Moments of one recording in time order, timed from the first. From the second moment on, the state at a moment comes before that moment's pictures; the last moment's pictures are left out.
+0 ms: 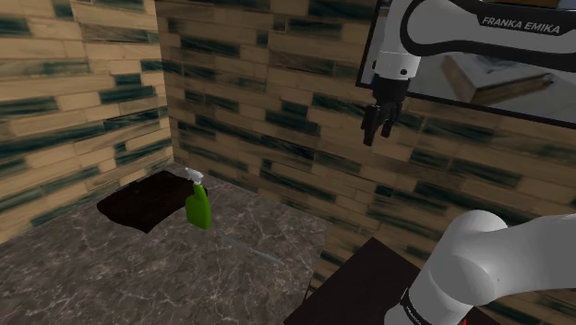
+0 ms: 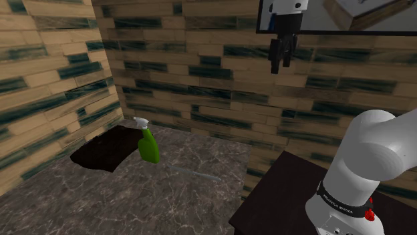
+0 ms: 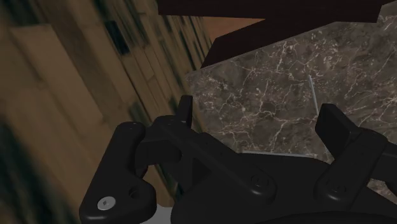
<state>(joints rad) -0.02 -0.80 -0.05 -2.29 -0.10 1.46 -0.05</state>
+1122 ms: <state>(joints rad) 0.09 -0.53 0.02 -2.52 -0.03 1.94 -0.03</state>
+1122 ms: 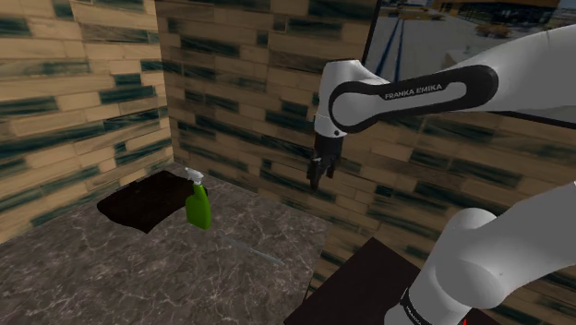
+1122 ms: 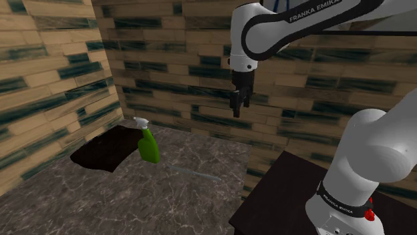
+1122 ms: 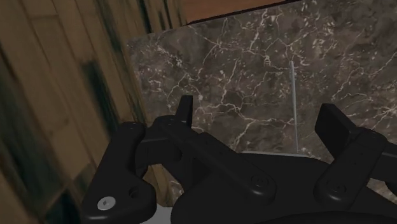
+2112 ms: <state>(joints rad) 0.17 -0.02 0.10 -2.46 -0.02 2.39 -0.03</state>
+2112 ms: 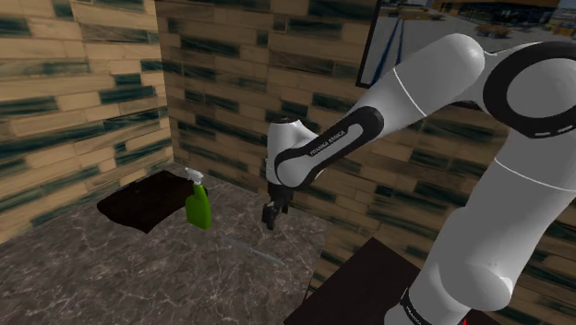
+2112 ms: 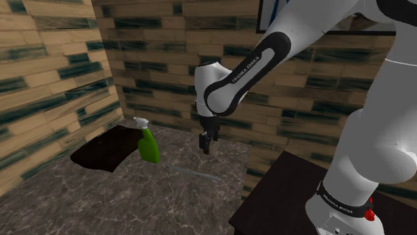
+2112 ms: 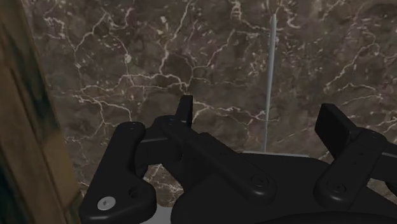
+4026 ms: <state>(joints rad) 0.23 0.35 0.12 -2.32 -0.08 2.62 0.01</state>
